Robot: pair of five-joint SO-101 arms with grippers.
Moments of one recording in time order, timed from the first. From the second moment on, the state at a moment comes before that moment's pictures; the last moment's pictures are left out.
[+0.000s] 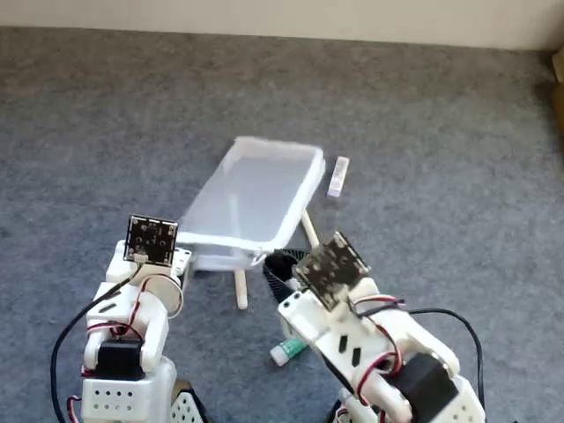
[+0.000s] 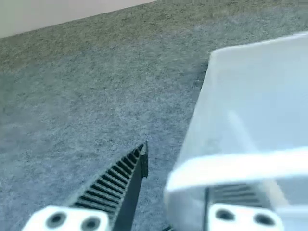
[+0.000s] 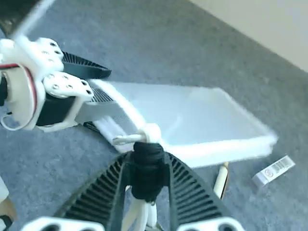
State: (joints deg) left arm -5.2 -103.8 93.8 46.6 -5.3; right arm -41.0 -88.9 59.0 62.5 10.6
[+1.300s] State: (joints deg) left arm -5.1 -82.8 53.4 76.2 -8.9; right arm -28.9 -90.5 65.2 59.7 10.6
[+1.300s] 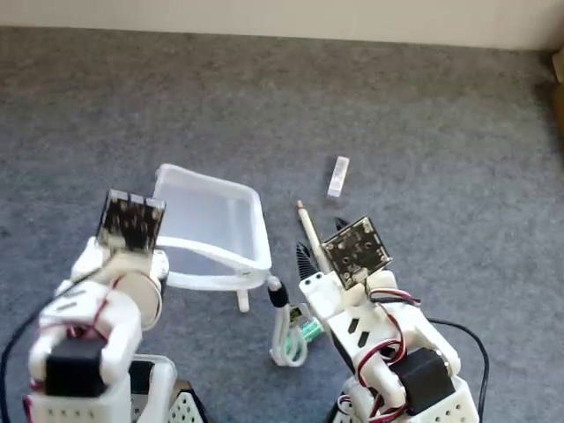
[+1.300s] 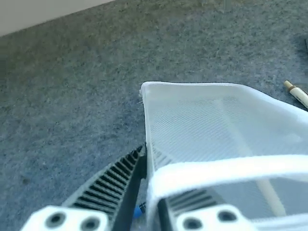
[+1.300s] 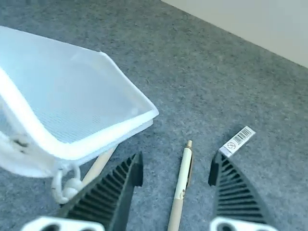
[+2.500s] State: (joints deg) left arm -5.3 -42.1 23.0 85.5 9.3; right arm -19.3 -43.9 48.0 58.3 -2.1
